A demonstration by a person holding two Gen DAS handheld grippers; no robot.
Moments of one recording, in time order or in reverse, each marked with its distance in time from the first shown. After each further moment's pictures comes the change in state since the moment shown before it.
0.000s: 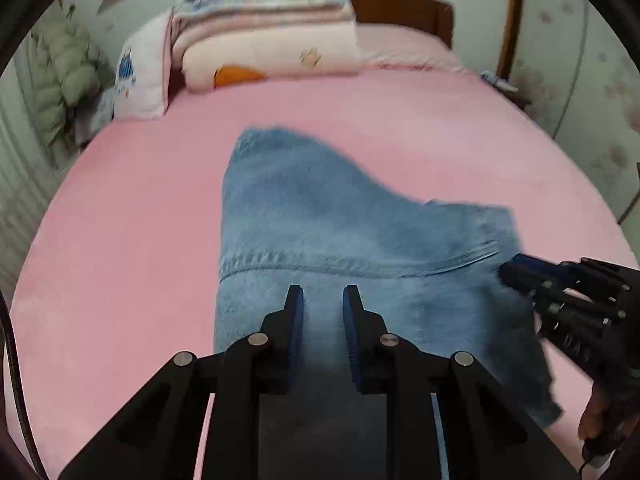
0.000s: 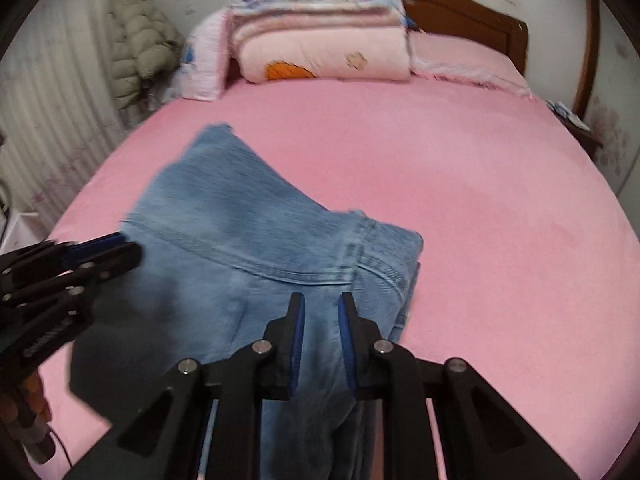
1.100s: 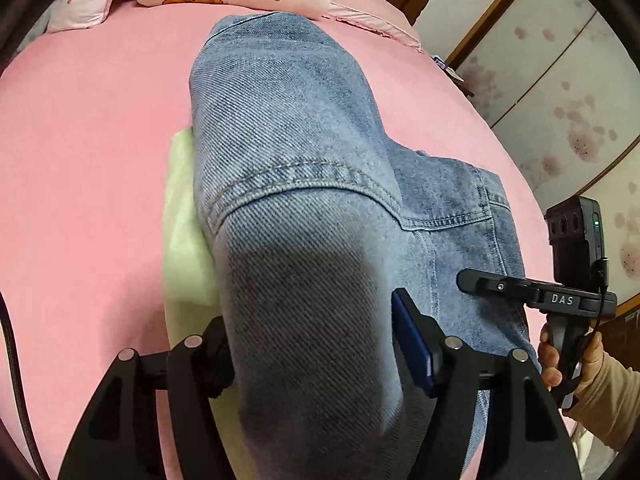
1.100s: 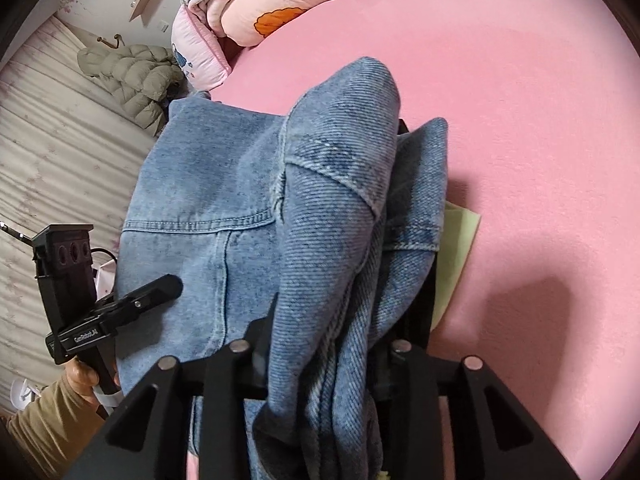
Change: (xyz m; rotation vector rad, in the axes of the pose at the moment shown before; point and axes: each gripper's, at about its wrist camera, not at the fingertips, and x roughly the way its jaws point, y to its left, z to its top) left arm 0.062 0.062 -0.024 -0.091 0.173 -0.411; right arm 0.072 -0.054 -0.035 0.311 0.217 0.437
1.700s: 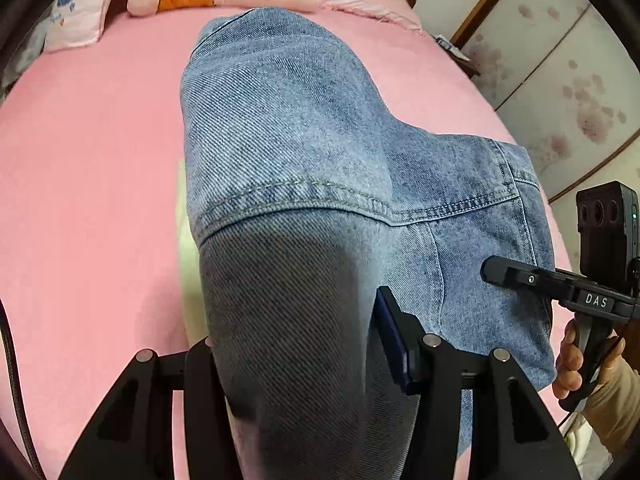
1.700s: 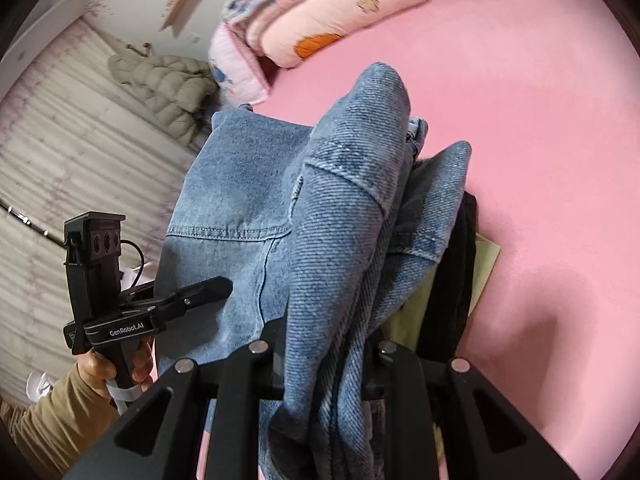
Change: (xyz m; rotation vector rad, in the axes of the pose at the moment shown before) left arm -0.031 -0.037 0.033 0.028 0.092 0.066; right arm -0.066 0.038 0.000 -0.025 -0.047 0.068
